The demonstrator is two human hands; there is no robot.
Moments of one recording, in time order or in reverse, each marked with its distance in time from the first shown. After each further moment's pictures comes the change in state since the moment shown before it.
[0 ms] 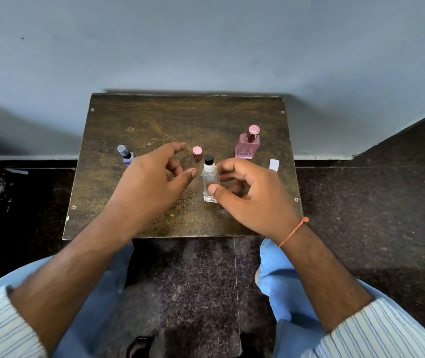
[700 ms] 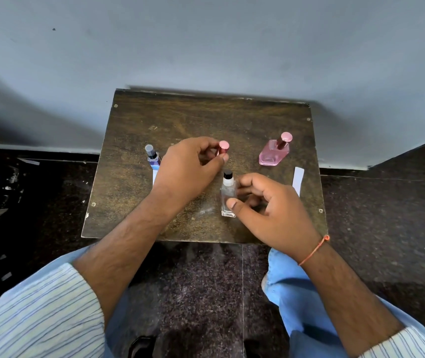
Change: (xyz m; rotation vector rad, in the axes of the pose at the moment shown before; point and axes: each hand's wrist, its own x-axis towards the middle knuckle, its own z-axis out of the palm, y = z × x) left_hand 0.041 -0.016 0.023 -0.181 0.080 -0.006; right_hand -0.004 -0.001 0.014 -0.096 -0.050 0.042
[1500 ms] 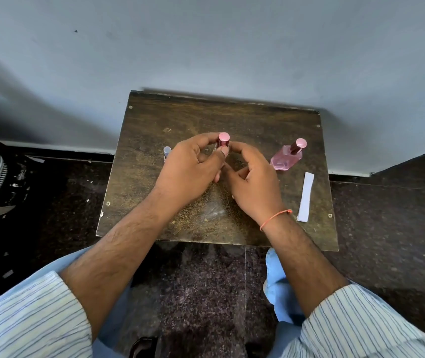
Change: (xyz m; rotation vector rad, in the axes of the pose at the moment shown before) left_hand -0.012 0.004 -0.031 -0.341 -0.084 -0.124; right_hand 0.067 -0.011 0.054 -0.014 0.230 -0.002
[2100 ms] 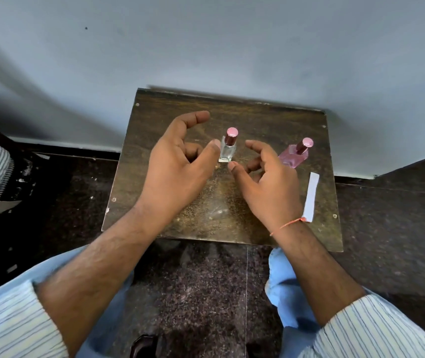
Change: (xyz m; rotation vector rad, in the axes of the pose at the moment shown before) left_hand -0.031 0.016 -0.021 -0.101 0.166 0.181; right_hand -0.015 -0.012 -0.016 -0.173 0.121 -0.034
